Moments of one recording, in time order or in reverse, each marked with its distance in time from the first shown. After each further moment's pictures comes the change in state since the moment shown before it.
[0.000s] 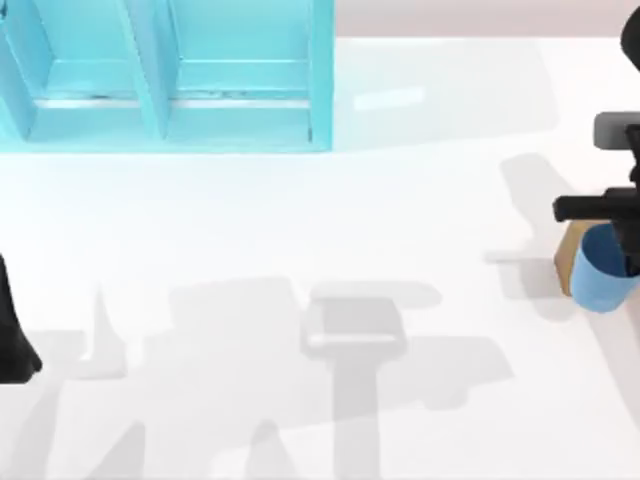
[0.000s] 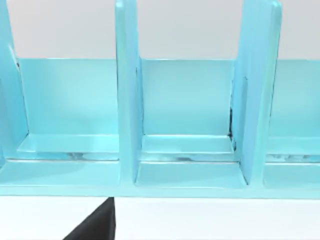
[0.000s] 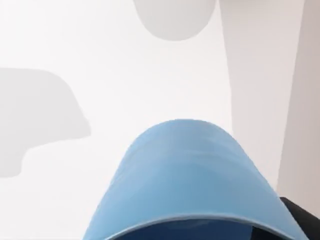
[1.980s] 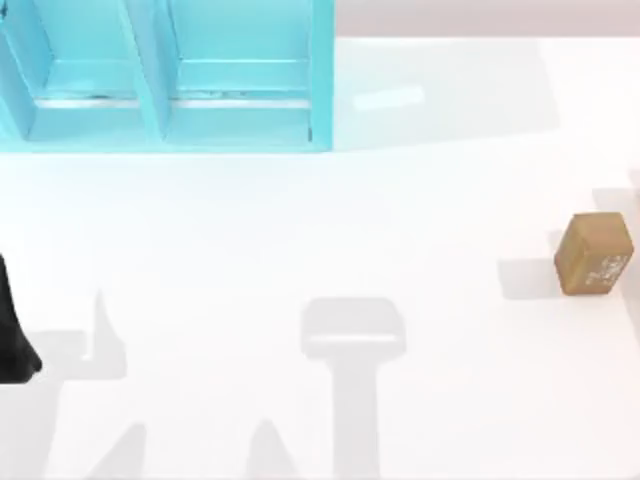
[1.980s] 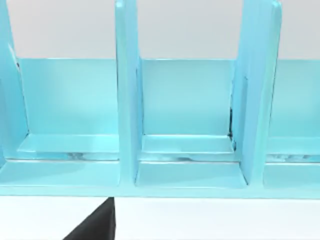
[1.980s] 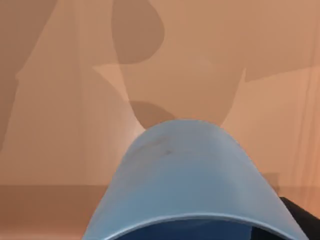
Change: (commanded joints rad) left arm 0.000 0.000 0.000 0.000 0.000 0.000; right arm -0.938 -0.064 -0.308 0.249 -0.030 -0.940
